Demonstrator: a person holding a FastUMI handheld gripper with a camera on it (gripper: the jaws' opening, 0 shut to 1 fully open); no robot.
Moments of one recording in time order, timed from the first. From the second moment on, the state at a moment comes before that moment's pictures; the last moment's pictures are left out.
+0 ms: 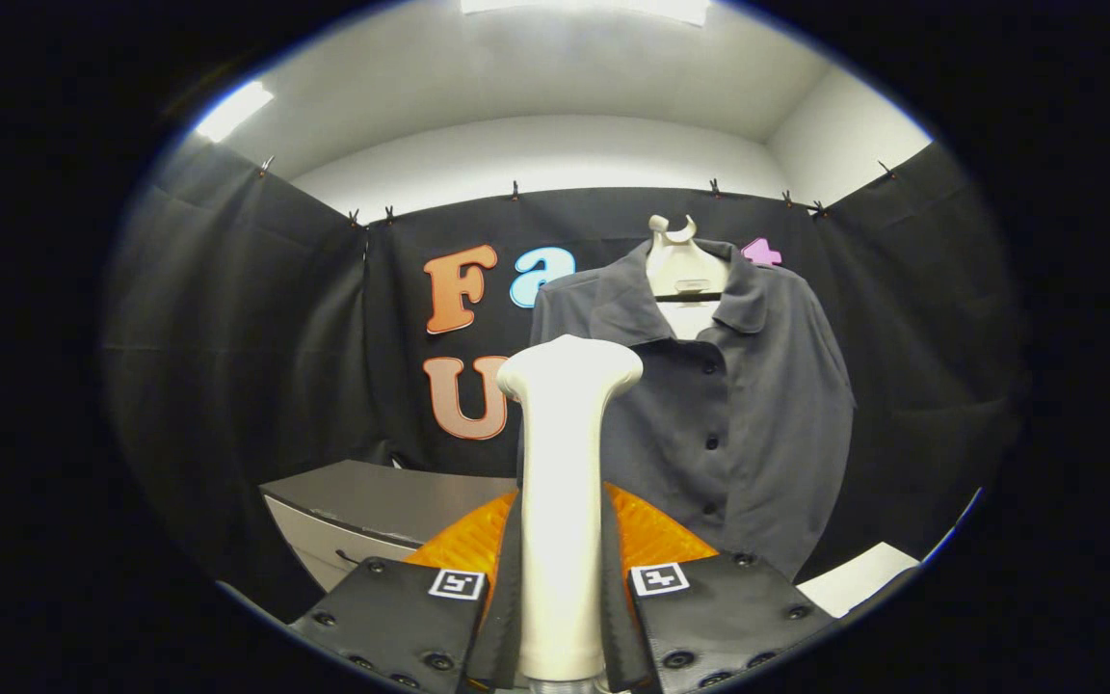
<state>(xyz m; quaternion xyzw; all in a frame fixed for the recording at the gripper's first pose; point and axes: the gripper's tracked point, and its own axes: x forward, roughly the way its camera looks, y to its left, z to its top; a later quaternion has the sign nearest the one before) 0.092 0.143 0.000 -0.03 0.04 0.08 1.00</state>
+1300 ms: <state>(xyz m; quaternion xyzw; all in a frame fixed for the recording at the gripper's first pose) 0.141 0.083 -0.037 0.00 0.05 0.03 1.00</state>
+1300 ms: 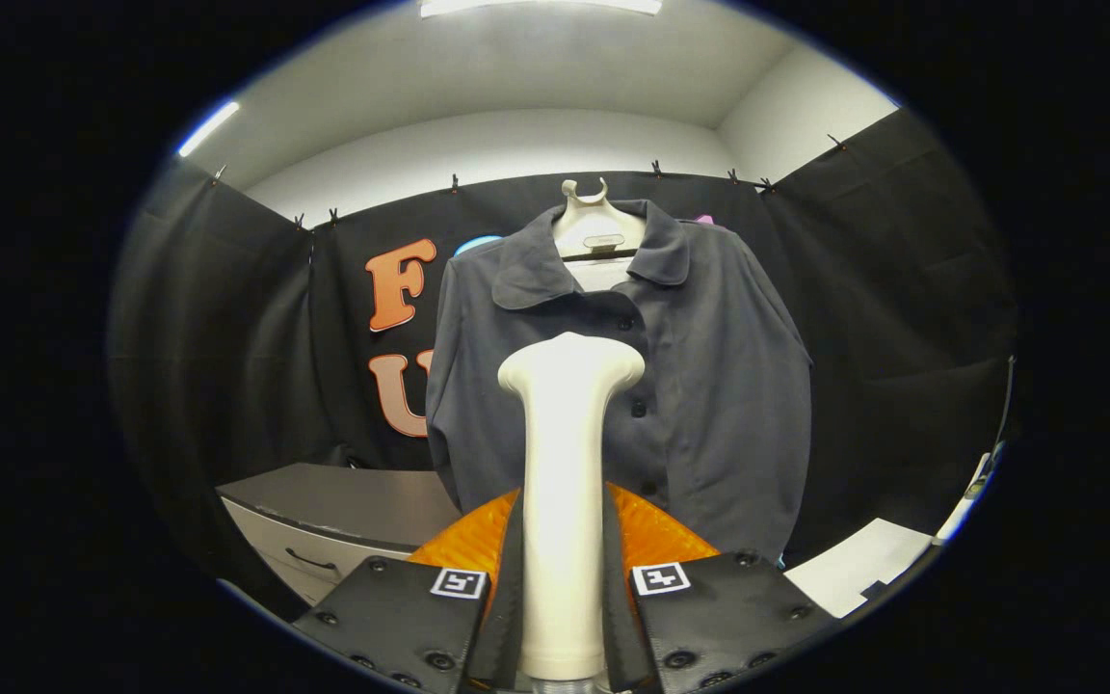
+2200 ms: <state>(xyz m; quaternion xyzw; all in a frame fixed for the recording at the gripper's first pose) 0.185 0.096 -0.049 -0.02 0.05 0.04 1.00</state>
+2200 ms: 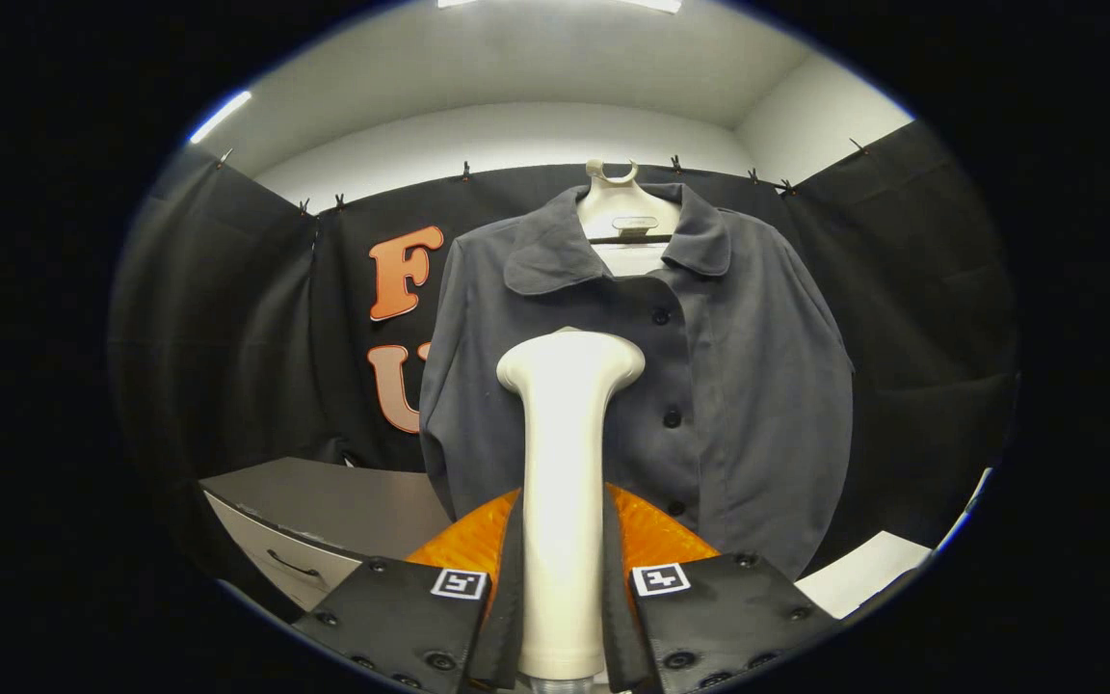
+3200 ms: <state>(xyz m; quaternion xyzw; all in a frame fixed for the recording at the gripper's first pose) 0.167 0.087 -0.114 -0.03 0.10 0.01 0.99</state>
